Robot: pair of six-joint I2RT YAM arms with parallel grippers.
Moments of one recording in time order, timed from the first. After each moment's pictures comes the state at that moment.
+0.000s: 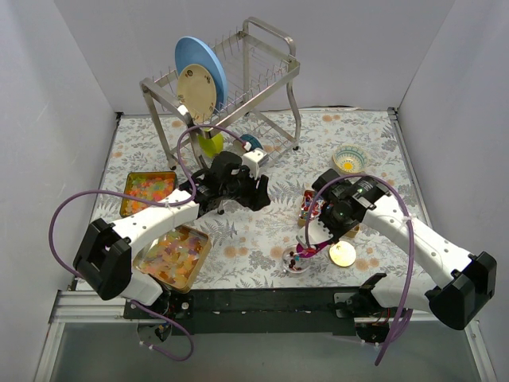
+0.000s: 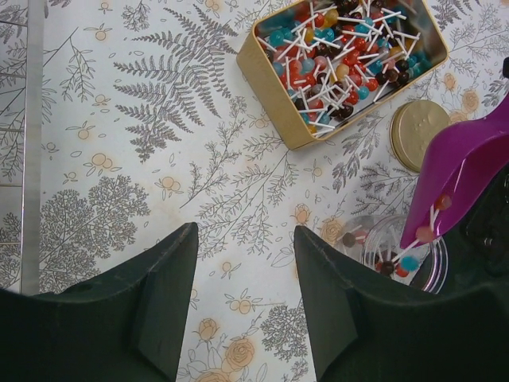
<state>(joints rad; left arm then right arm) -0.71 1.44 1.04 -0.19 0.27 -0.17 0.71 1.19 1.10 -1.32 0.04 -1.54</state>
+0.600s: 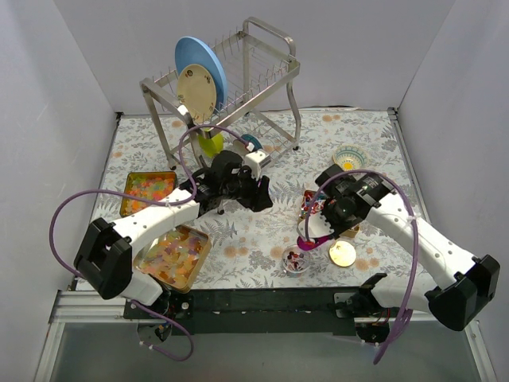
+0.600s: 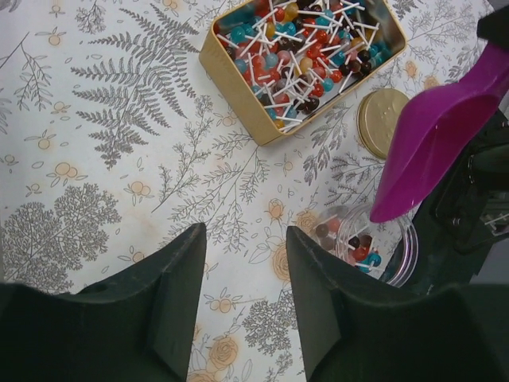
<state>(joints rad) -0.71 1.45 1.04 -0.19 0.36 -0.18 0.70 1.19 1.15 -1.34 0.08 -1.47</state>
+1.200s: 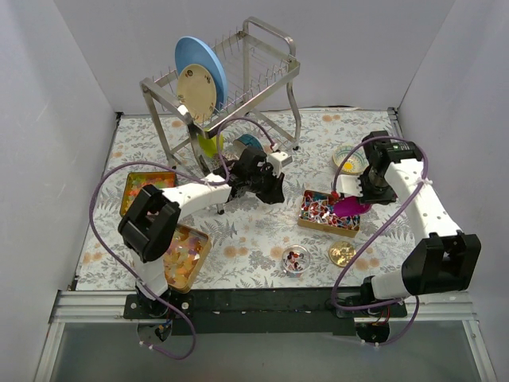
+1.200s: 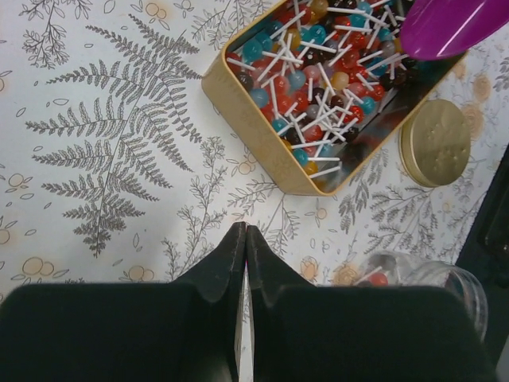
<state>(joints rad) -0.72 1.80 1.24 -0.12 0.44 -0.13 0.14 1.40 1.31 -1.34 0.11 -1.48</state>
